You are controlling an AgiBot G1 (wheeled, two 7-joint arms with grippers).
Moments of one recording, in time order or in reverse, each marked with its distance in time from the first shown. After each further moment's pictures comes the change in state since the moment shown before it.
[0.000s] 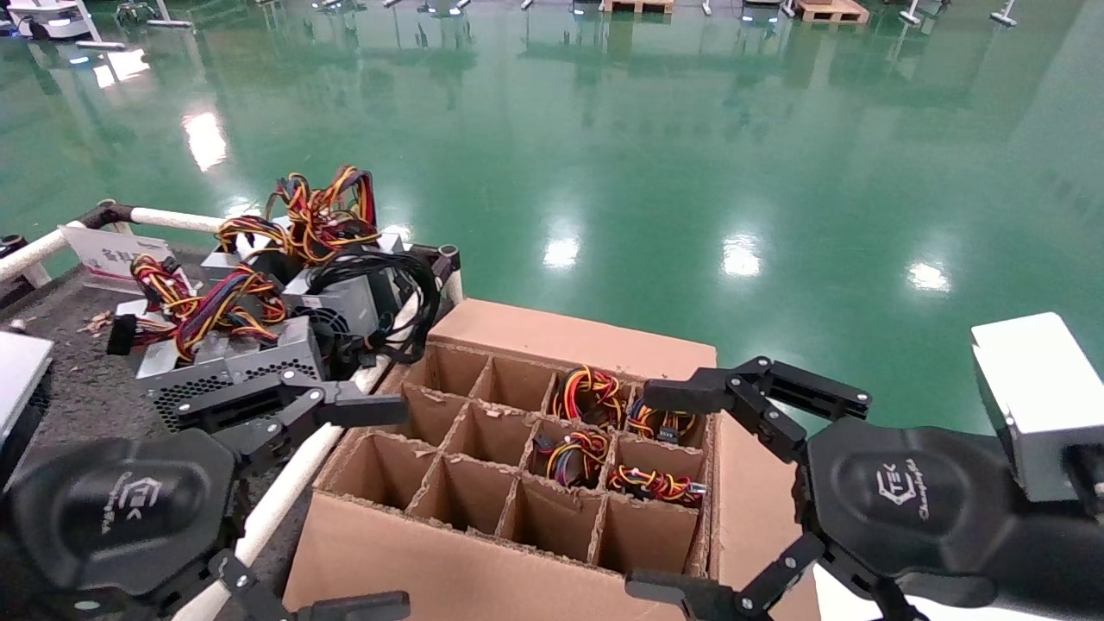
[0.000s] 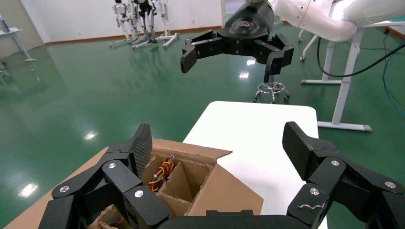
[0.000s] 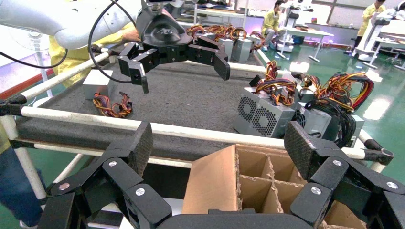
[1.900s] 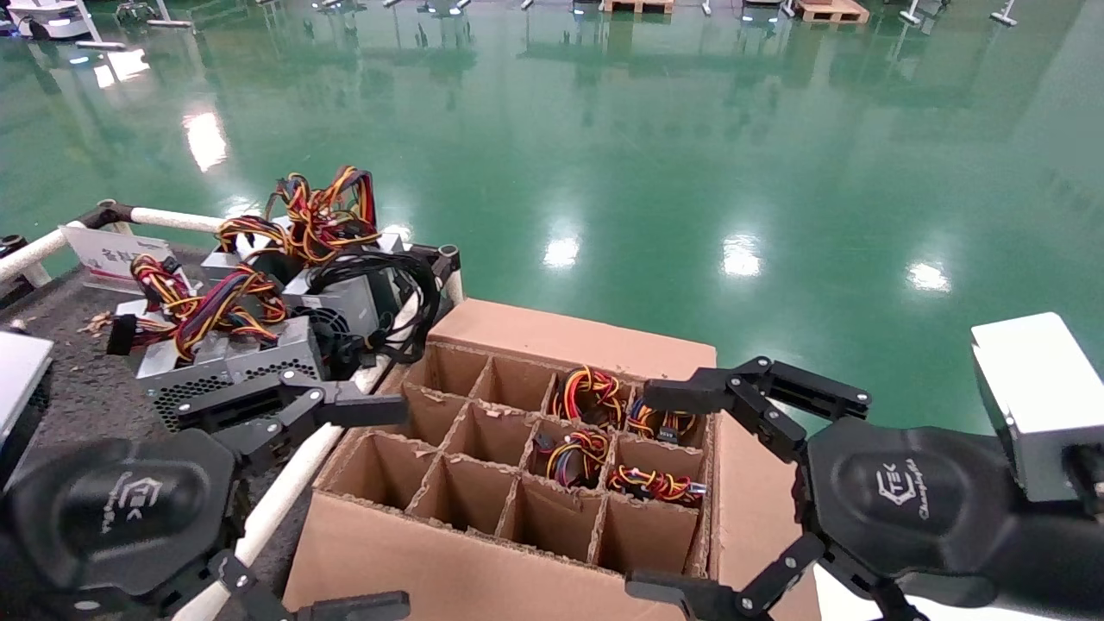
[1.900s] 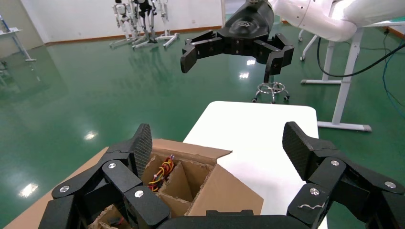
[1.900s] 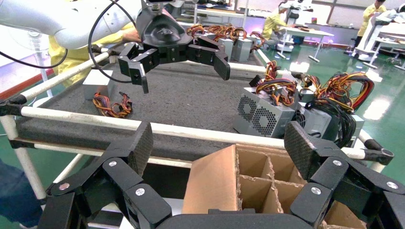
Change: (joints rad) left arm 0.000 0.000 0.000 0.000 0.000 0.000 0.000; right arm 0.000 0.000 0.000 0.000 0.000 0.000 0.000
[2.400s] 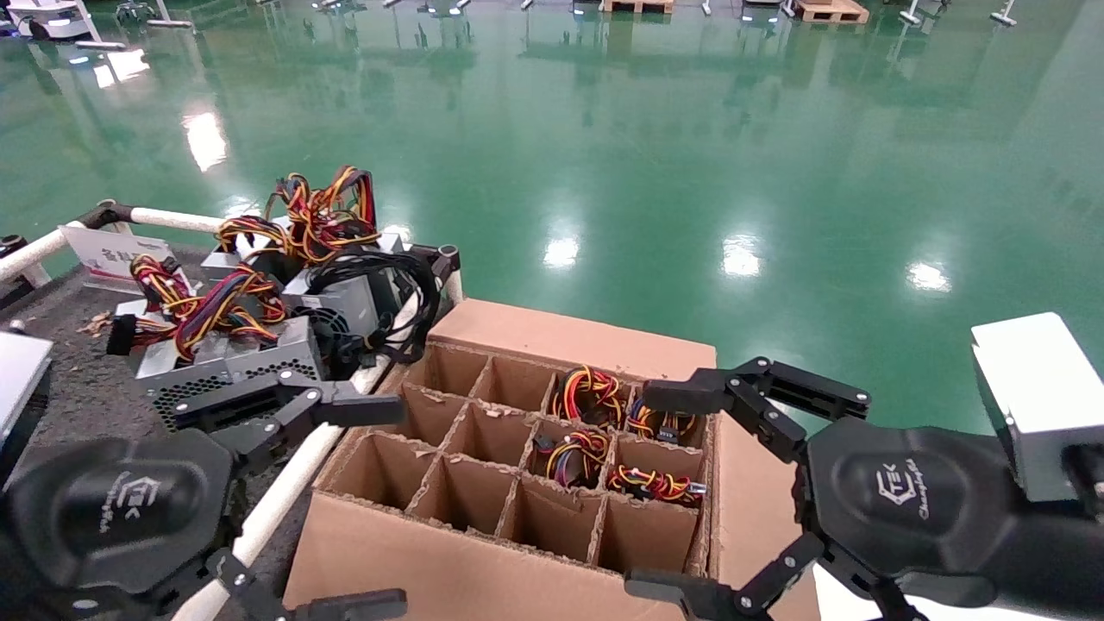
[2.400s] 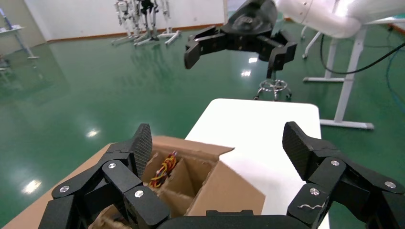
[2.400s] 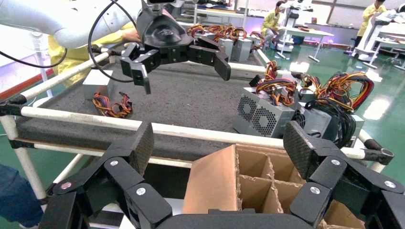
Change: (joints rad) left arm -0.006 -0.017 0.000 0.007 0.016 -0.009 0.008; right arm 0.000 0.000 0.000 0.000 0.000 0.000 0.000
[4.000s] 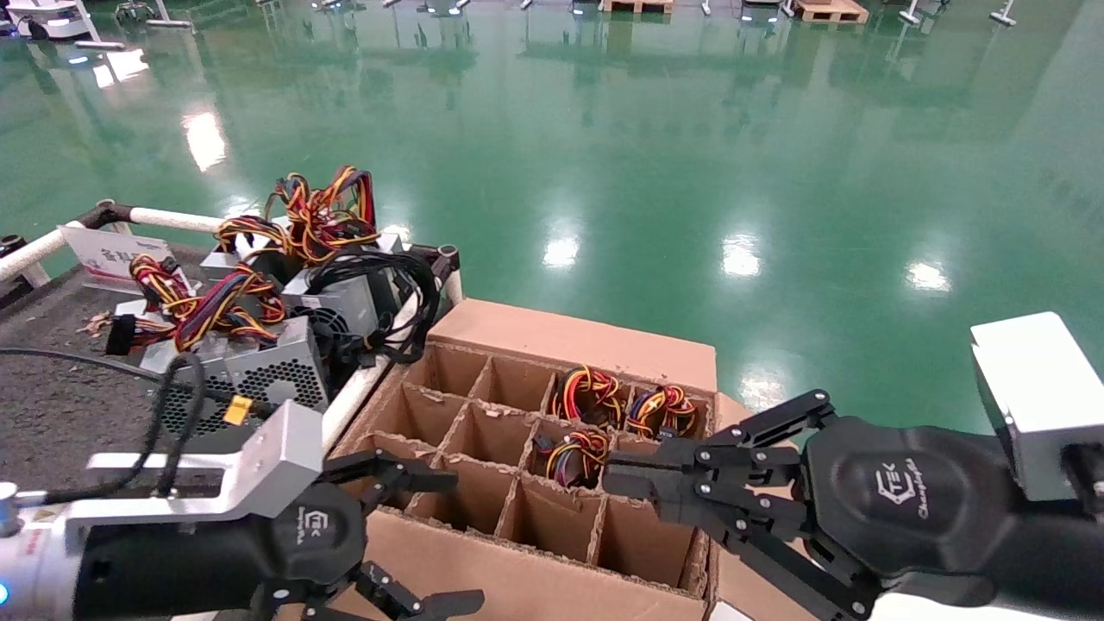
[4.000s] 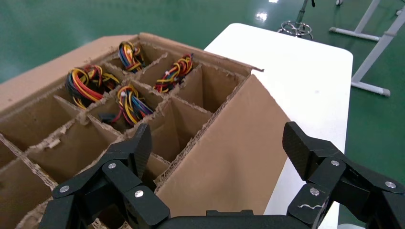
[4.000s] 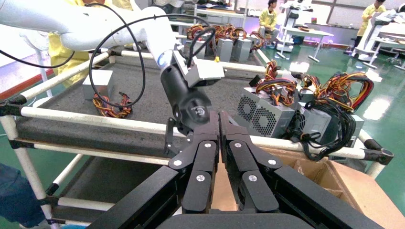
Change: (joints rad) left arm -0.085 0.092 0.348 0.039 0.225 -0.233 -0.102; right arm -0.001 -0.001 0.000 -0.002 0.001 0.001 0.001
